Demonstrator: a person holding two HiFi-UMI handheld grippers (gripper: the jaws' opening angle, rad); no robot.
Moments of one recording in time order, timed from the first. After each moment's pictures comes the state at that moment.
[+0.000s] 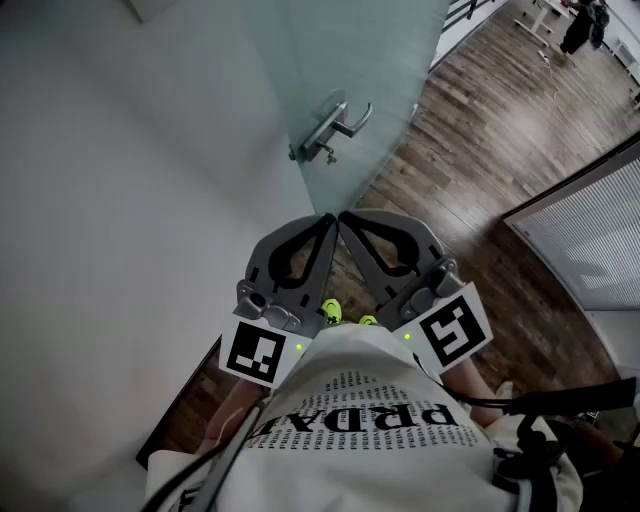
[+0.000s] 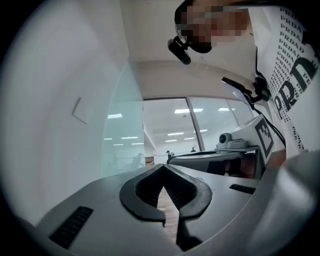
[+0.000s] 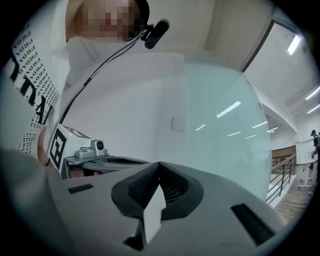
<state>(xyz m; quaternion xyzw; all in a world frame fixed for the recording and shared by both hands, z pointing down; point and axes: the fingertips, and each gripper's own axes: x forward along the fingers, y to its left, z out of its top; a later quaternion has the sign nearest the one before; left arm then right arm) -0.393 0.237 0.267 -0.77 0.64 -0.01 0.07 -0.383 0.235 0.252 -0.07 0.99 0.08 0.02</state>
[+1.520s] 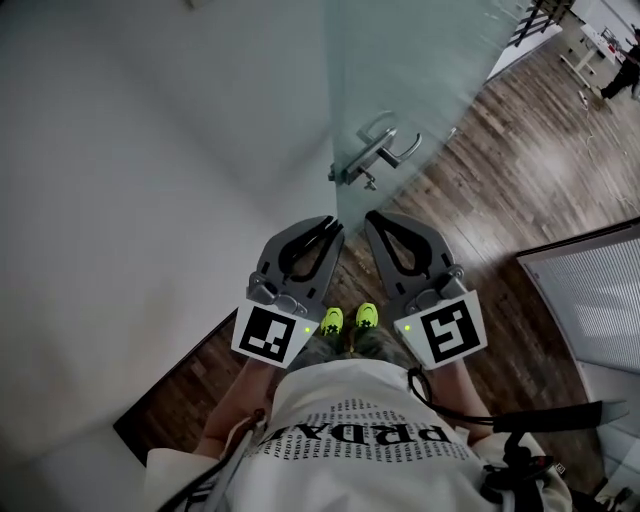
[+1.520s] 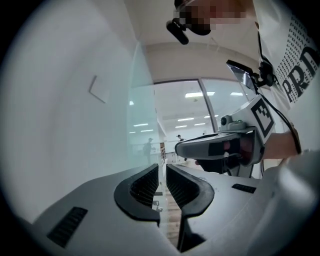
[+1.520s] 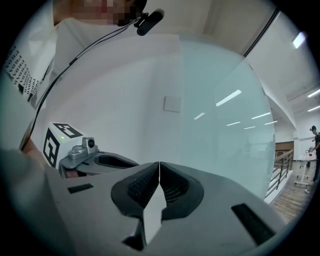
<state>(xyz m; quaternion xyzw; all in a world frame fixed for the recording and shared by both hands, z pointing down) -0.477 0.204 0.310 -0.72 0.69 -0.06 0.01 -0.450 0.180 0.278 -0.08 0.99 0.06 -0.04</state>
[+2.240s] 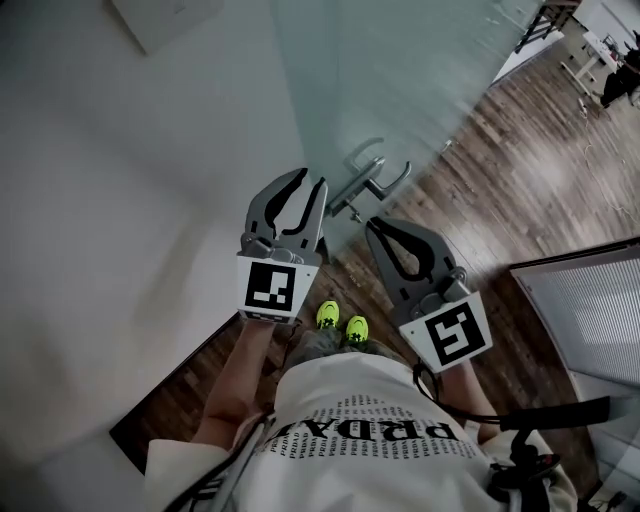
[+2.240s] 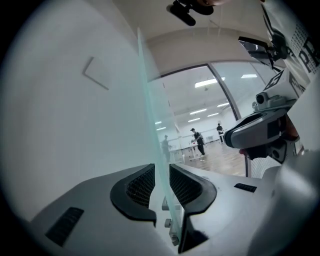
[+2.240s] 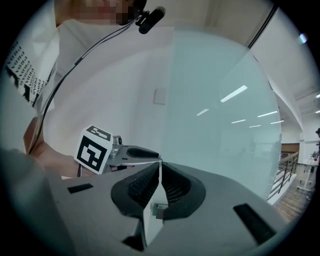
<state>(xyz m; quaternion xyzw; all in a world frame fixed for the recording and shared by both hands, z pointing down) -0.558 0.087 0.301 -0.66 0.75 -0.11 0.06 -0.465 0.105 0.279 -0.05 0.99 0.07 -0.06</state>
